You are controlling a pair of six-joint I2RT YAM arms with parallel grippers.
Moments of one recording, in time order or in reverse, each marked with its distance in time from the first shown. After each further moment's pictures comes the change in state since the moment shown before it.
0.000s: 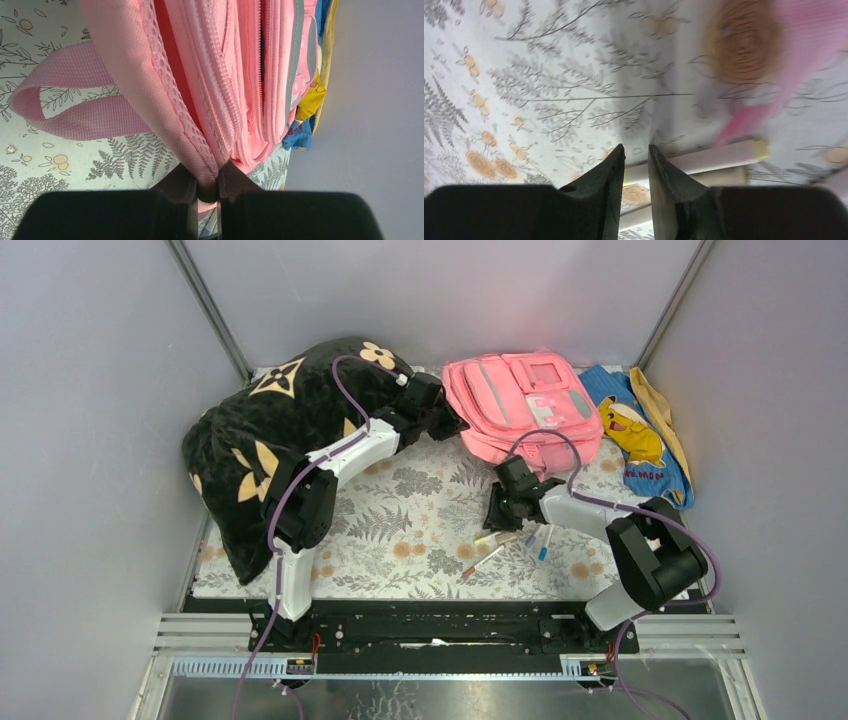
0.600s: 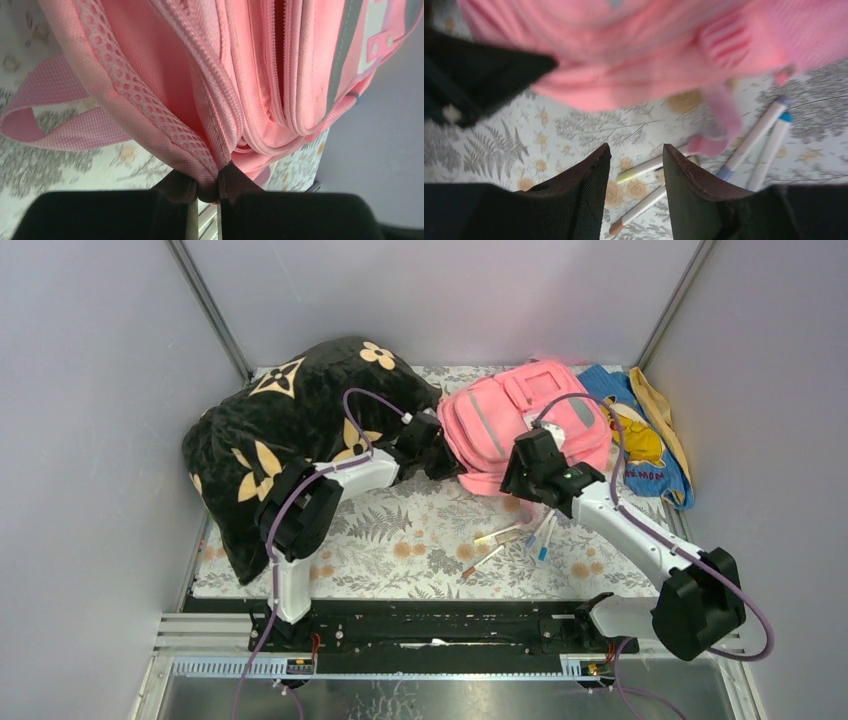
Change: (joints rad) left arm -0.054 -0.042 -0.301 0.158 0.084 0.022; right arm 0.025 -0.235 0.181 -0.219 0.229 -0.011
